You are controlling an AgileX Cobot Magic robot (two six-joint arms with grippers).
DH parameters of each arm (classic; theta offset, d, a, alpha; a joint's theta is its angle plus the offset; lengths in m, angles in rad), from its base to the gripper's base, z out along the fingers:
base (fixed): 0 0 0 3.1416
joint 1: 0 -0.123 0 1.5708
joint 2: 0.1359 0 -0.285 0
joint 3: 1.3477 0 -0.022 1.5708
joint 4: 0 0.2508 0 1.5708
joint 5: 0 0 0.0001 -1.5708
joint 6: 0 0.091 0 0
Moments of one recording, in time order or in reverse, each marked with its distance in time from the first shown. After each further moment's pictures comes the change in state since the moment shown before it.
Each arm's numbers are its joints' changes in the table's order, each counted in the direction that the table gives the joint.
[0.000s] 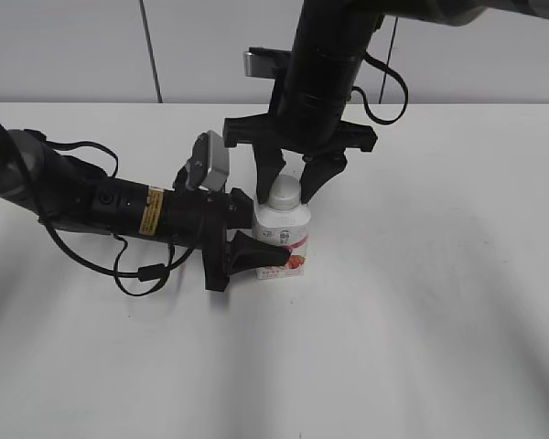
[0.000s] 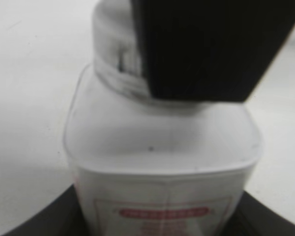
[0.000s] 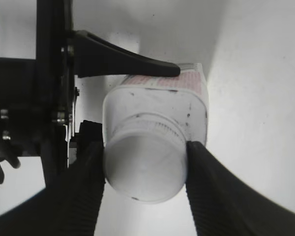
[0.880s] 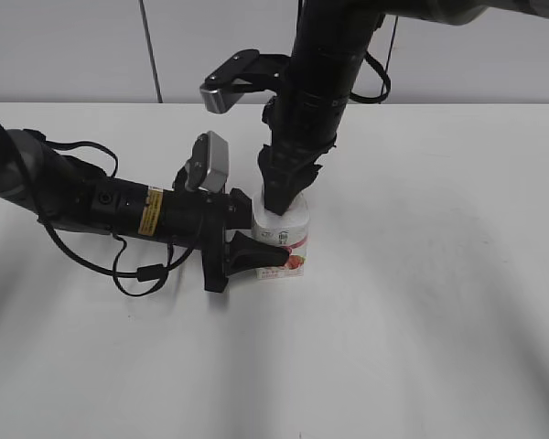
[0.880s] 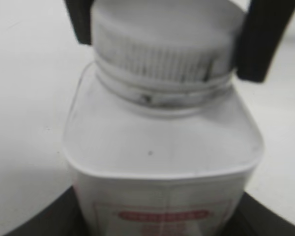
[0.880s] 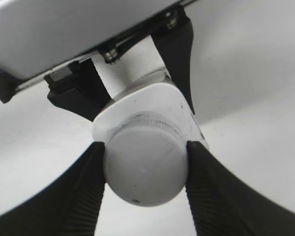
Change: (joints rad) left arm 0.000 0.000 0.000 0.008 0.001 0.004; right arm 0.000 0.000 -0.001 -0.007 0.000 -0.985
